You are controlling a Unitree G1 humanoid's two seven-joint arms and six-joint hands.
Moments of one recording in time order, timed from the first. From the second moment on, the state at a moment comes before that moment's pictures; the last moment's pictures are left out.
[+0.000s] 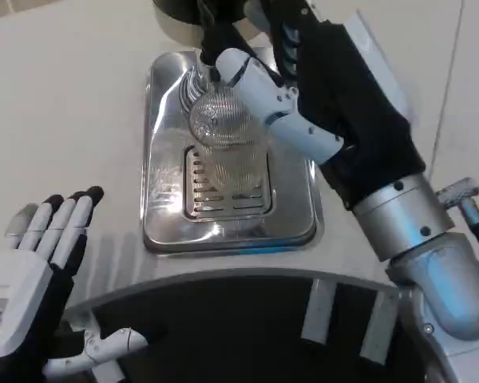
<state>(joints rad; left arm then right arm) 0.28 0.55 0.09 -0.22 0.76 -0.25 0.27 -0.44 0.00 0.20 -0.50 -0.15 0.23 0.18</state>
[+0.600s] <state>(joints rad) 0.26 0.54 0.09 -0.17 0.75 -0.27 0.27 -0.39 0.01 0.27 -0.53 -0.13 0.26 0.18</state>
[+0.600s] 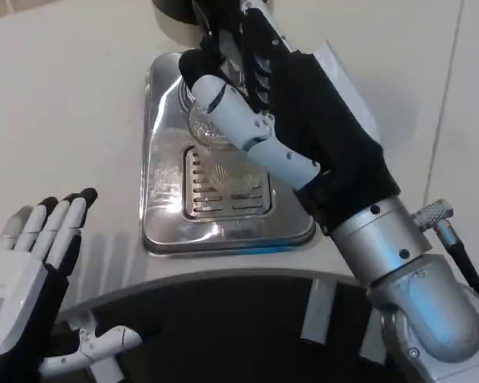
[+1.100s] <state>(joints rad) 0.25 0.54 0.10 -0.13 0.74 -0.30 0.29 -0.54 -0.07 0.30 -0.53 -0.22 0.42 0.22</state>
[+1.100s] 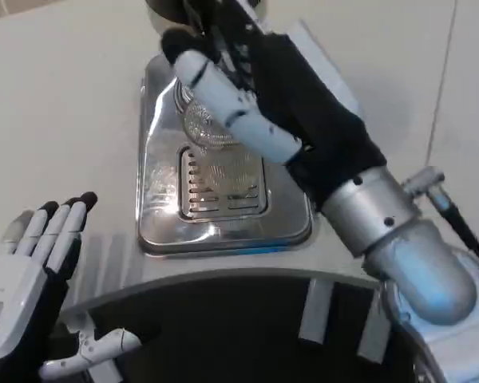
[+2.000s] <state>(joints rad) 0.10 0.50 0.08 0.02 0.71 -0.32 0.37 -0.83 -0.24 0.57 -0.59 -0.80 0.76 0.59</state>
